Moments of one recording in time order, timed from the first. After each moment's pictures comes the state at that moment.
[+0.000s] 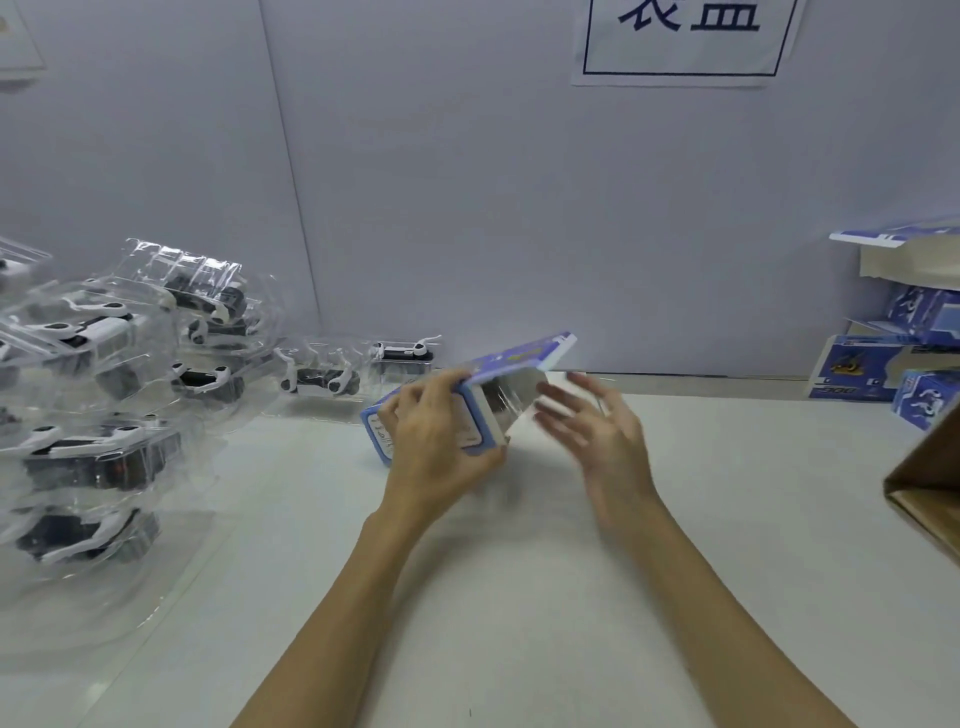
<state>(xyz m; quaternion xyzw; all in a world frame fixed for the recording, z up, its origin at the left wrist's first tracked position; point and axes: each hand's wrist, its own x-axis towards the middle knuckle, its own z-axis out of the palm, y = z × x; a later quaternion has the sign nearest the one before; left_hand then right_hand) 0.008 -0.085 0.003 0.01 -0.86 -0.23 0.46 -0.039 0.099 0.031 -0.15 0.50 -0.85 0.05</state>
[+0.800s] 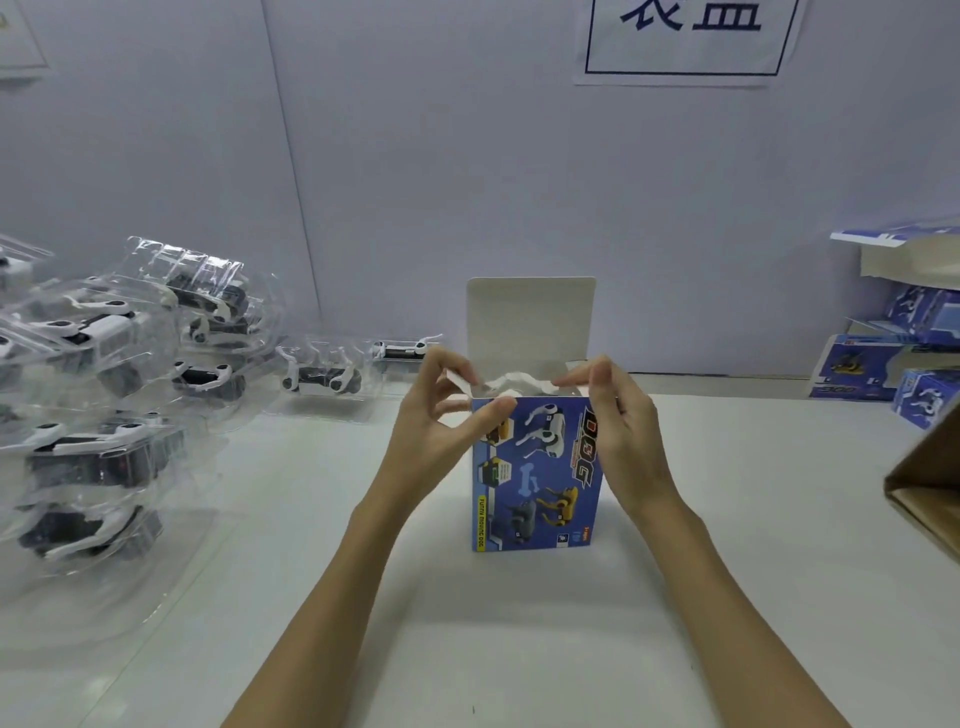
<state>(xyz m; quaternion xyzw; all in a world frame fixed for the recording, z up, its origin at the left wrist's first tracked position) 0.035 -0.074 0.044 -0.12 -0.73 -0.56 0.36 -0.029 0.112 0.050 -0.31 0.67 -0.66 -0.14</state>
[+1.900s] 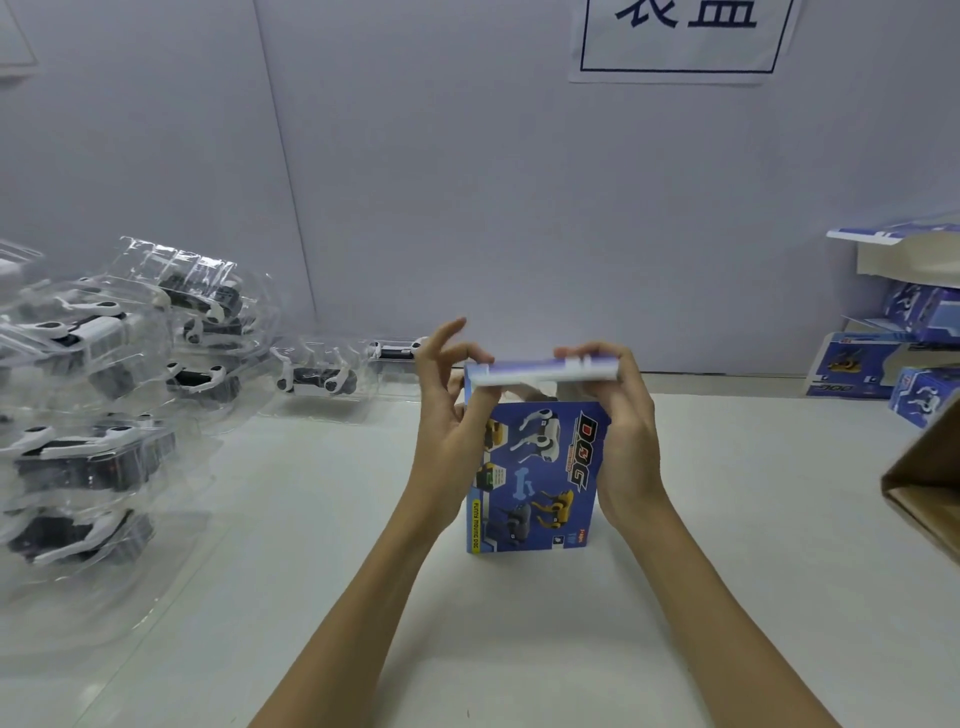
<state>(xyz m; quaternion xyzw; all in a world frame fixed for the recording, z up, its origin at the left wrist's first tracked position) 0.032 -0.043 0.045 -0.12 -0.62 -0.69 0.36 -0.023 0.105 0.050 -0.27 0.50 -0.82 -0.05</state>
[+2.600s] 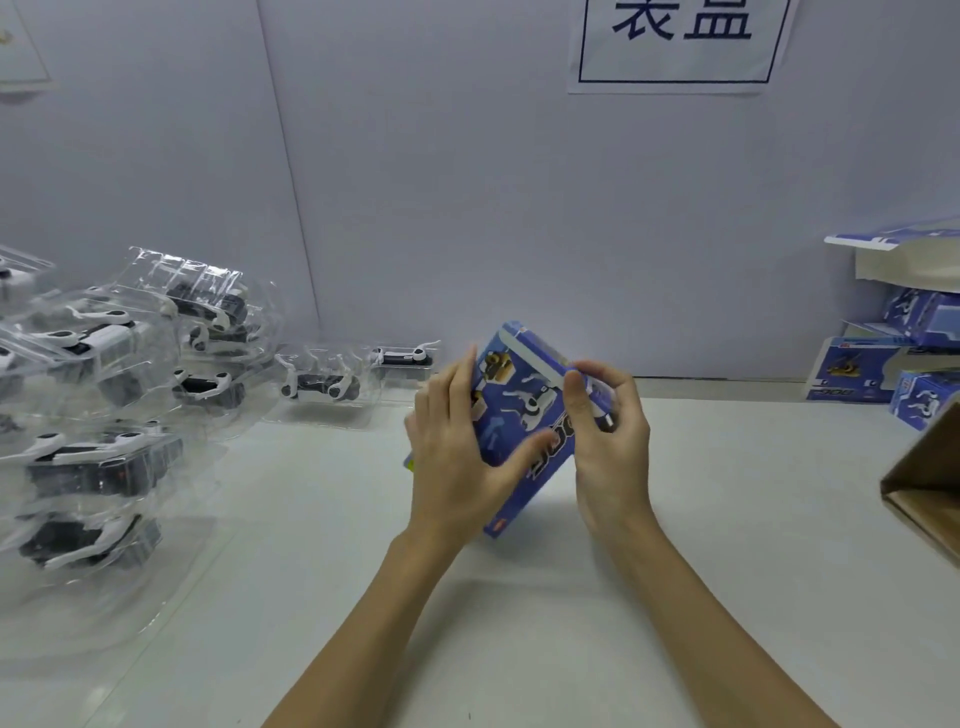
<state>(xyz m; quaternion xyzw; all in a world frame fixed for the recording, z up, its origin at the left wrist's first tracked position) 0.028 -0.041 0.019 -0.01 -0.81 -0.30 0.50 -0.015 0.090 0.041 -0.19 0.53 -0.82 -0.10</state>
